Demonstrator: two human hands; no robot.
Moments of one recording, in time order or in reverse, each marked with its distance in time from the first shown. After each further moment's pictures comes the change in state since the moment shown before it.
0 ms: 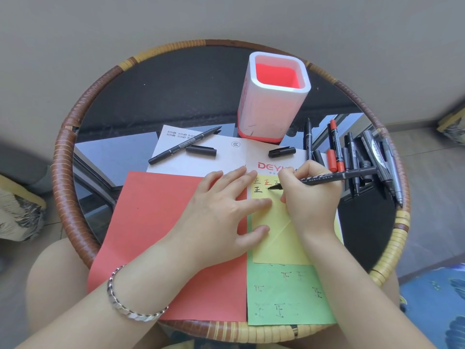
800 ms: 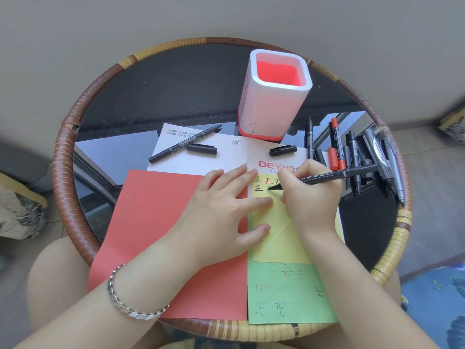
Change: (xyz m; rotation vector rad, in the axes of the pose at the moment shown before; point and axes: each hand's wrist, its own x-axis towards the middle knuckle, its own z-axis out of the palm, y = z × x) left_hand 0.000 0.000 0.000 0.000 0.002 -0.003; right_hand 0.000 0.002 0.000 0.000 -0.002 -0.026
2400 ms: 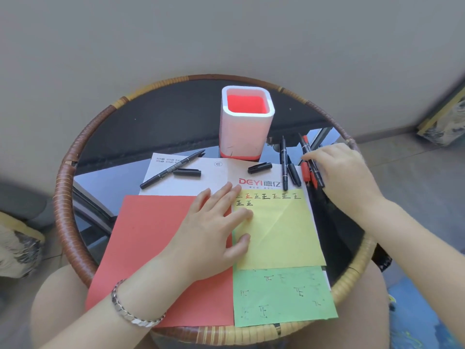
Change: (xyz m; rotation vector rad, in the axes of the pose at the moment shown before) left_hand -0.001 0.005 0.006 0.082 0.001 0.035; right_hand 0.079 0.013 -0.089 -1.013 -0.303 -0.651
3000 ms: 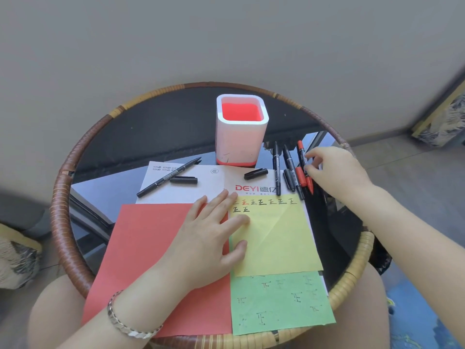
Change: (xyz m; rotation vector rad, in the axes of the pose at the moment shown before) left_hand -0.001 -0.001 0.001 -0.003 0.012 -0.001; right_hand 0.026 0.007 0.000 0.184 -0.113 0.297
